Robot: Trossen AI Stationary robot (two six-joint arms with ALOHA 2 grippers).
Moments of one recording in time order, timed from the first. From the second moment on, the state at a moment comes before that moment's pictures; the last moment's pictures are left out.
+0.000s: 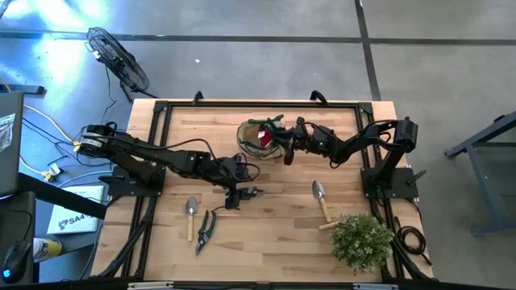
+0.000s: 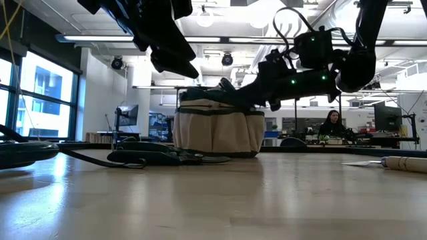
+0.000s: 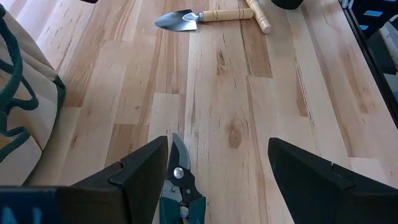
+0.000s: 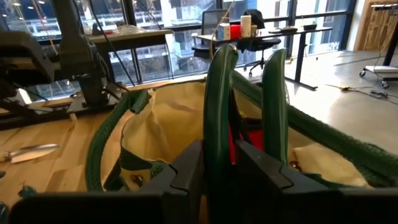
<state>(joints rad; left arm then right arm) -0.14 1.44 0.94 -0.14 -0.03 -0.19 -0.34 1.76 0.49 1.21 -0.04 0.08</state>
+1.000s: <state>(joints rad) -0.14 1.44 0.94 -0.16 -0.03 -0.22 -0.15 1.61 0.49 0.90 0.35 -0.07</state>
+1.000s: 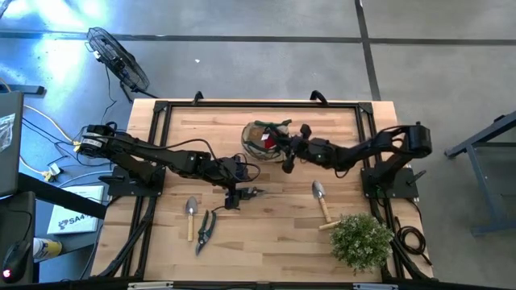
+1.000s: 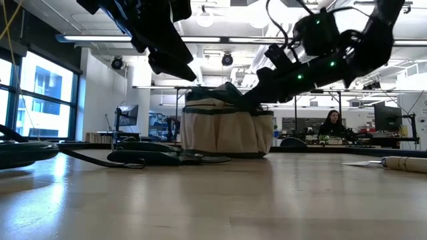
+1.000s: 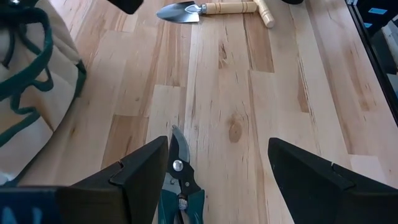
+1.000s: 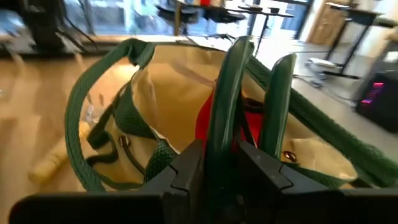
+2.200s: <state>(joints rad) -0.14 1.44 0.94 -0.18 -0.04 -0.27 0.10 1.34 0.55 0.89 0.71 -0.28</state>
